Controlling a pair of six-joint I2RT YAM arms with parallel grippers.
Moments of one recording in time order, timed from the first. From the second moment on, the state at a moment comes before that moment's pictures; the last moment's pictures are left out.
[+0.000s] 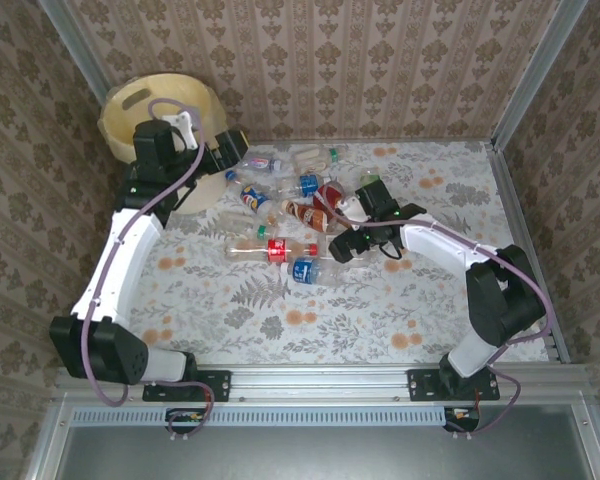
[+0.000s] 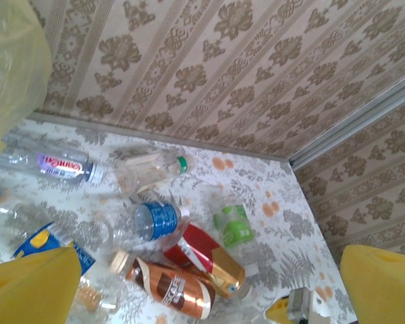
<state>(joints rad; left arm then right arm) -0.20 1.35 1.37 -0.38 0.44 -0.51 0.45 1.64 1.14 -0.54 -0.14 -0.19</state>
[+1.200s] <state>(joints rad) -0.18 1.23 1.26 -0.46 0.29 -0.41 0.43 1.81 1.24 -0.73 -0.02 -0.76</state>
